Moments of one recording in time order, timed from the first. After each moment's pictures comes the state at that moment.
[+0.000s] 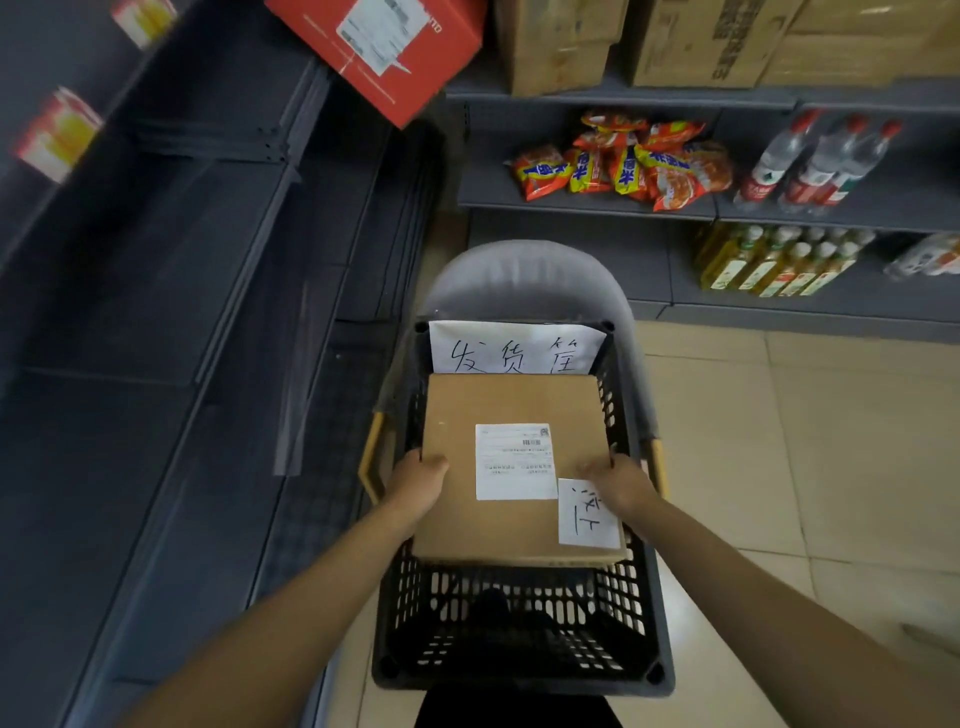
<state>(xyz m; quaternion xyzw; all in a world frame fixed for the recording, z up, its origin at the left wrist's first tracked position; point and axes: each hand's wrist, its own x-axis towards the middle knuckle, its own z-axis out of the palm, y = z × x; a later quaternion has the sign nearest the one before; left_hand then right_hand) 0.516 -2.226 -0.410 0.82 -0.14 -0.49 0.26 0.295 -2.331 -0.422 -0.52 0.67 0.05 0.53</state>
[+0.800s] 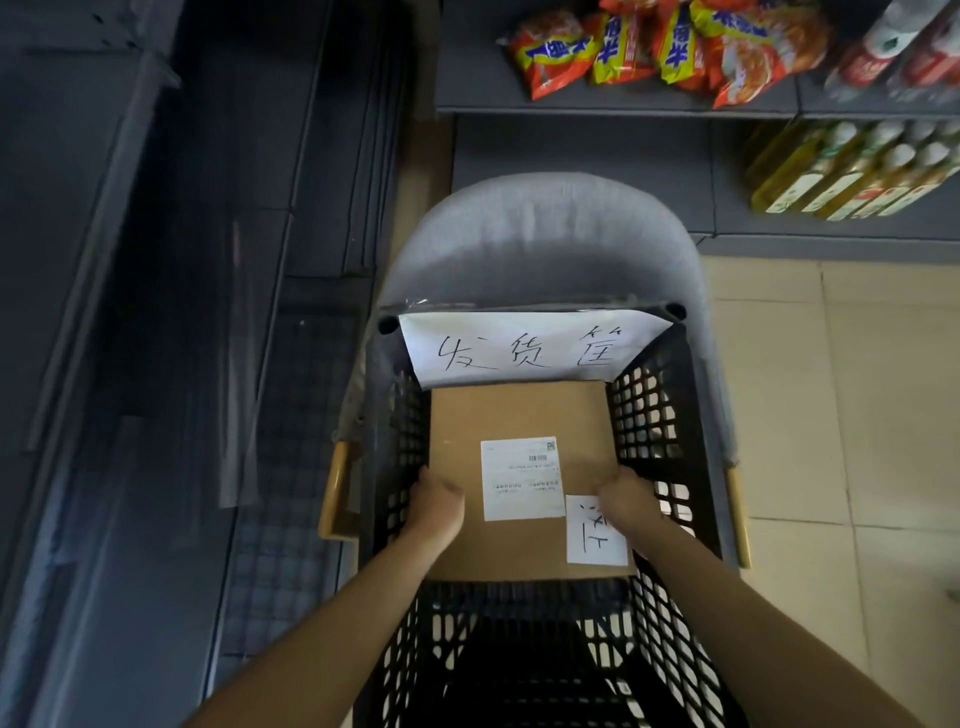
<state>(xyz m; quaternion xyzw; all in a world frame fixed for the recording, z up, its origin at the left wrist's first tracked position) 0.540 -2.300 -0.576 0.85 -0.16 -0.49 0.11 0.344 -2.391 -0.589 -0.43 0.74 0.17 0.49</state>
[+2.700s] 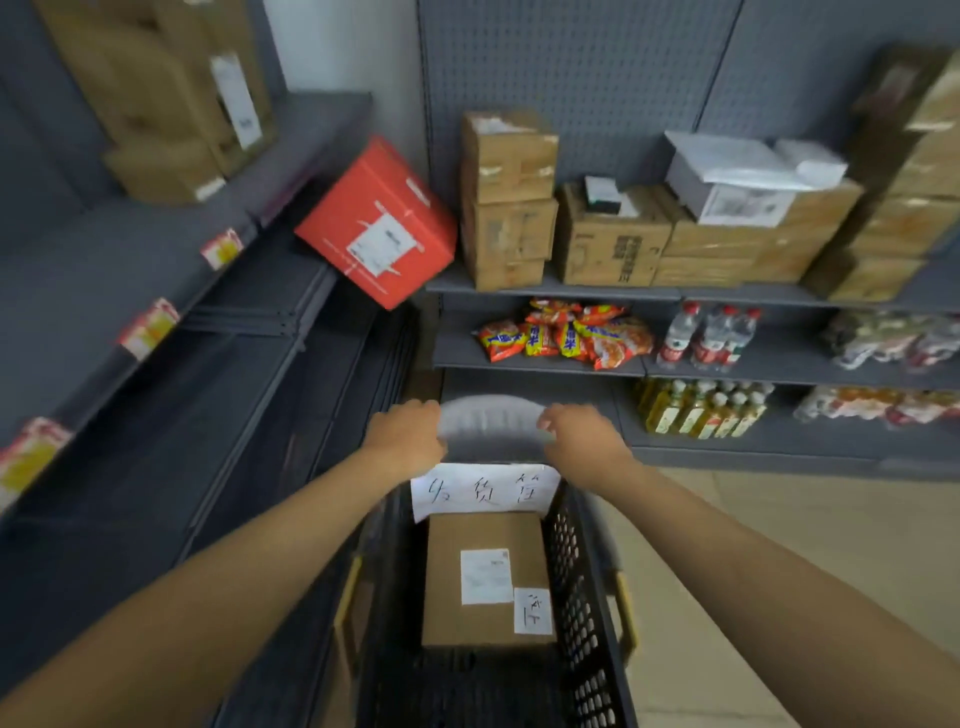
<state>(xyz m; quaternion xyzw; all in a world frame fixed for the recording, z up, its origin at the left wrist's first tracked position) 0.553 -2.338 -0.221 0.80 -0.59 -0.13 0.01 0.352 -2.411 -0.227 -0.84 0.52 0.00 0.15</state>
